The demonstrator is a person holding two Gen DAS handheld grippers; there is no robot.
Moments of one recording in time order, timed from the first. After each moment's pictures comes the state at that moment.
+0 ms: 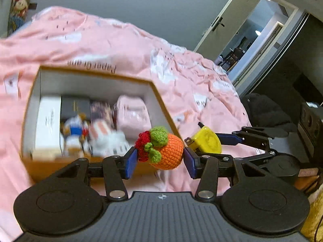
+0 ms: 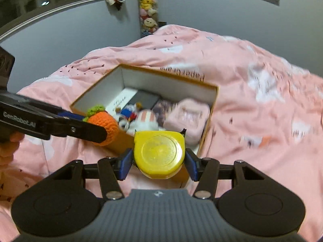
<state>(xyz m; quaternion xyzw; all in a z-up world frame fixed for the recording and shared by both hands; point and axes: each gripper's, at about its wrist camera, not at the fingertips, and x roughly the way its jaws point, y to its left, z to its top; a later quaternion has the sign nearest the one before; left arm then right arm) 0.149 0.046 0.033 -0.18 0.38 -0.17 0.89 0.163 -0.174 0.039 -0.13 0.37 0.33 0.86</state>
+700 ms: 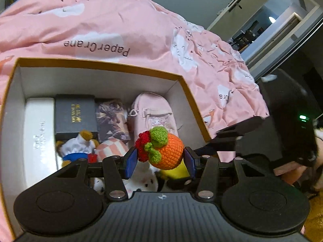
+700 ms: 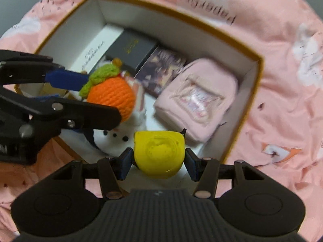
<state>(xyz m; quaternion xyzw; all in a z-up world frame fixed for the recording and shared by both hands) 0.264 0.069 -0.024 -0.20 0.47 -0.17 0.84 0.307 -0.078 -0.043 -0.23 0.60 0.32 0.69</state>
